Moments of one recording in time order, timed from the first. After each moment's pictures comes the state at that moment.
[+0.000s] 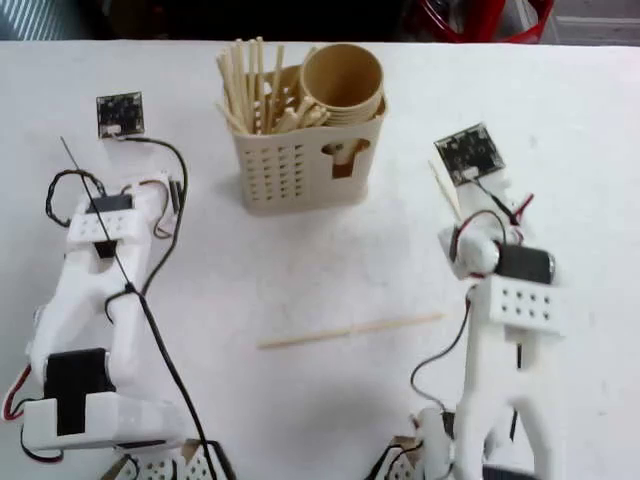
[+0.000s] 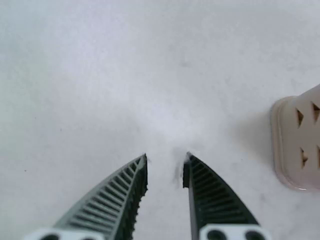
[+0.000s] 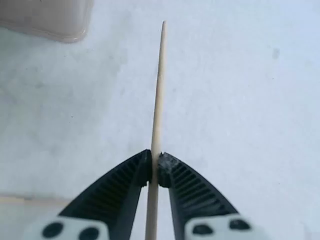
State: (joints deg) left arm -14.7 -2.5 33.8 32.8 3.9; right arm 6.4 -31.0 40.7 54.7 34.1
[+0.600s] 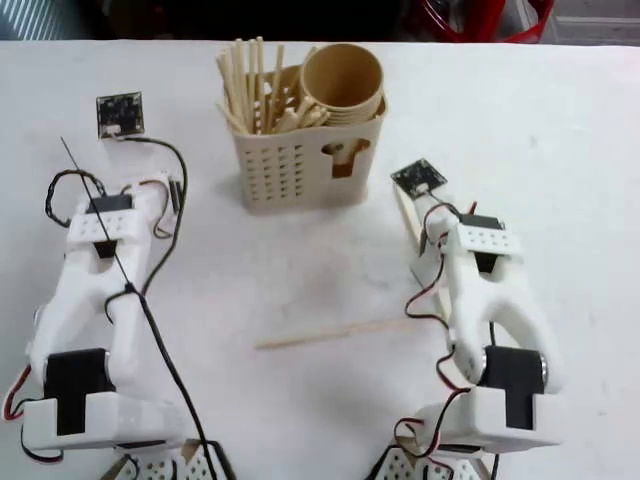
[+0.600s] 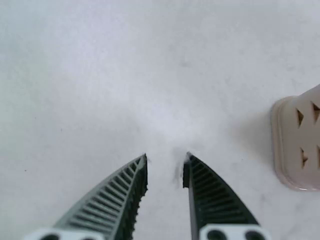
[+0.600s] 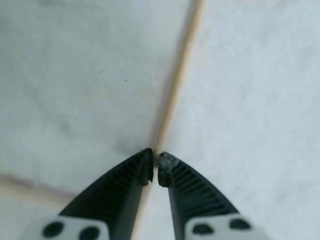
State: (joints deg) left arm -14.7 -2.5 33.8 32.8 3.9; right arm 3.4 0.6 37.2 50.2 39.1
